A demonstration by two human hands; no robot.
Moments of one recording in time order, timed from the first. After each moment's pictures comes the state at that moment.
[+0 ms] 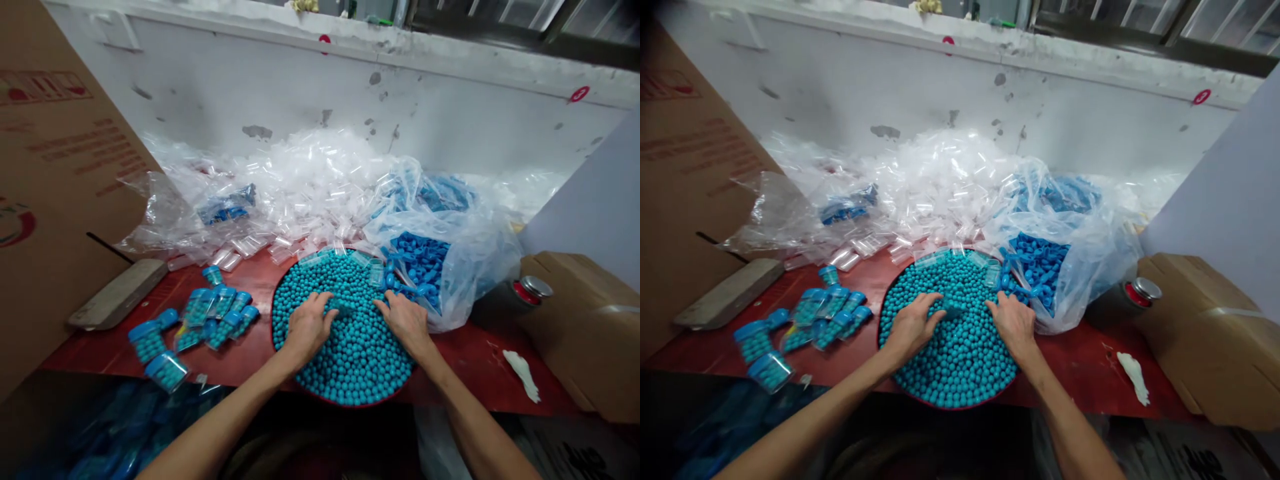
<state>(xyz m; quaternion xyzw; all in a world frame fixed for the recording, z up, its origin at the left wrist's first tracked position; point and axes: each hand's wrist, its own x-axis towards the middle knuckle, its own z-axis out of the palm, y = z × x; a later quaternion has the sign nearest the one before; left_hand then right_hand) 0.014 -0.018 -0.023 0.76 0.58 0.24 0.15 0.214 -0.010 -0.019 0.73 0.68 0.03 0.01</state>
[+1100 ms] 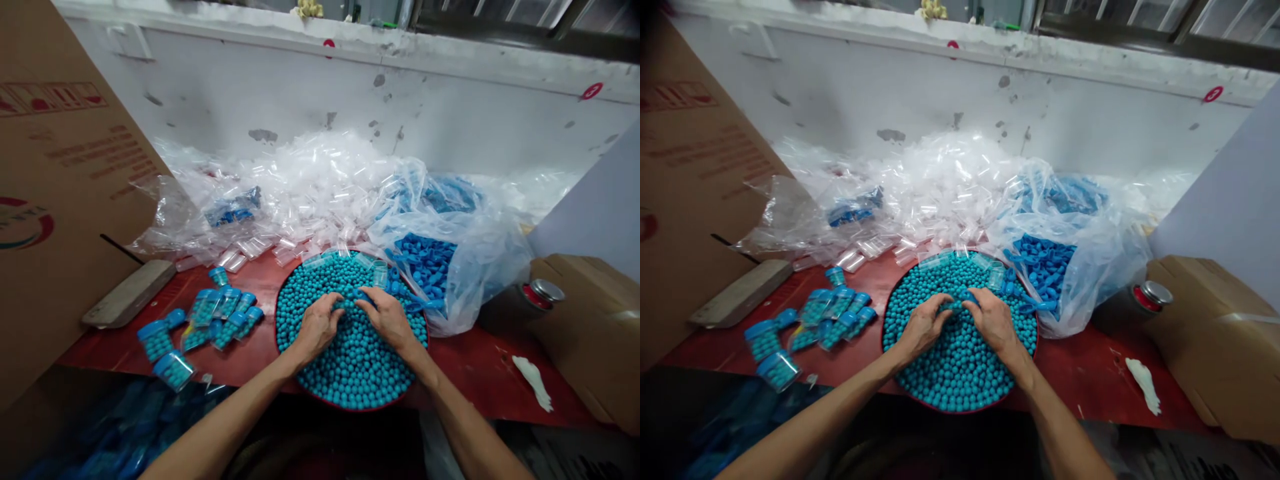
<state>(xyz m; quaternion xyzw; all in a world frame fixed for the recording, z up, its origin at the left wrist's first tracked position) 0.020 -0.008 -0.035 0.75 0.52 0.33 0.26 0.185 -0.003 -0.020 0.54 0.78 -0.13 -0.28</state>
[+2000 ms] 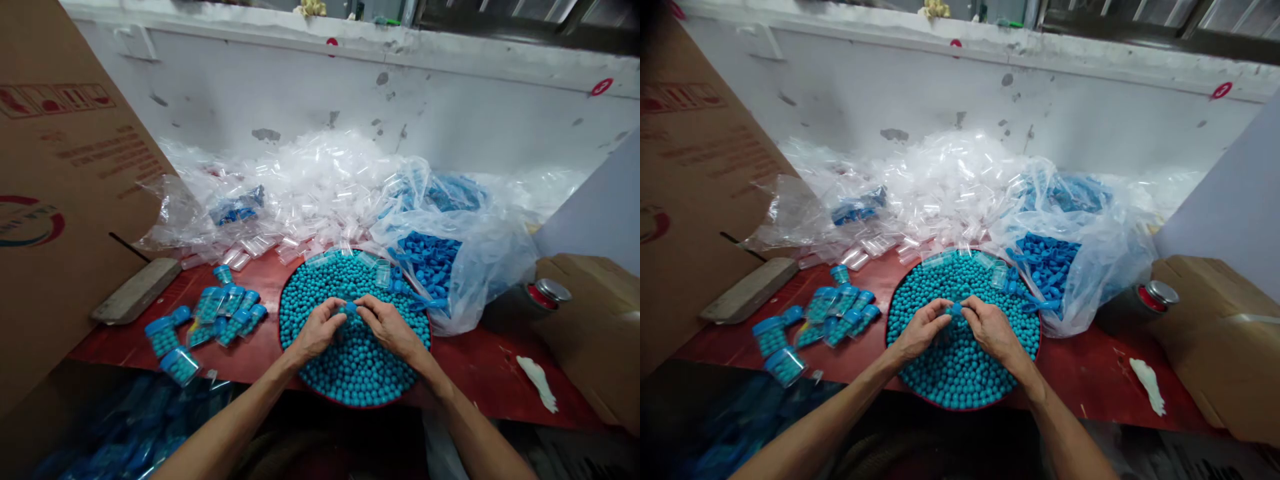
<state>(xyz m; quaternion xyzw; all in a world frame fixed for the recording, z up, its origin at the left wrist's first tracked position) 0.011 -0.017 -0.036 0.55 0.42 0.37 0.61 0.184 -0.020 0.000 0.51 0.75 -0.32 -0.26</state>
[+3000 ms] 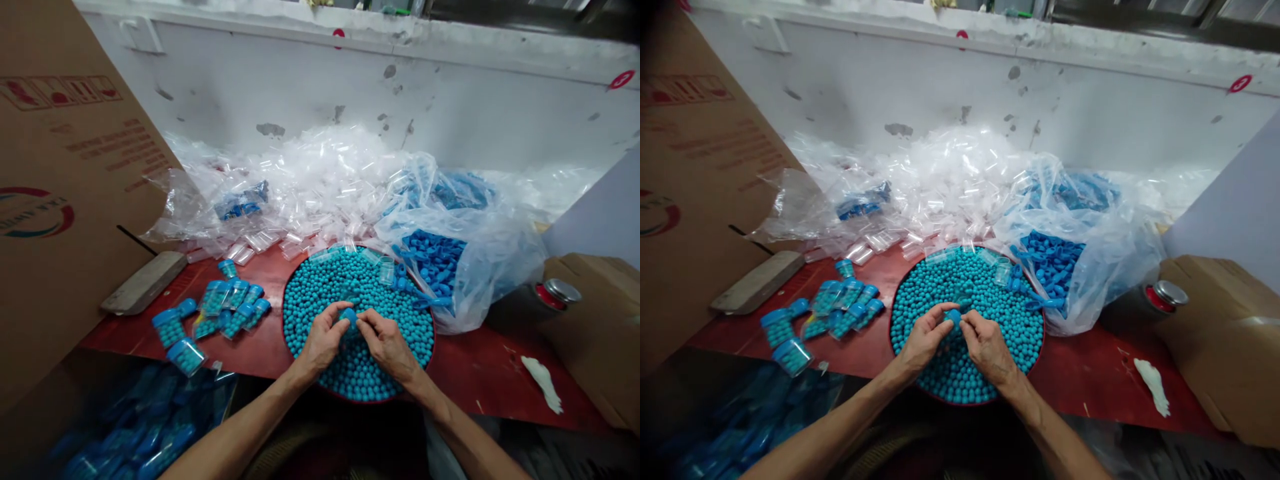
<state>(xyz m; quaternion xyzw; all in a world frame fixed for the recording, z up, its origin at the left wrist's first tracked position) 0.026 -0.041 -0.029 0.48 0.46 0.43 0.62 0.165 -0.049 -0.017 0.48 0.73 -0.34 -0.35</state>
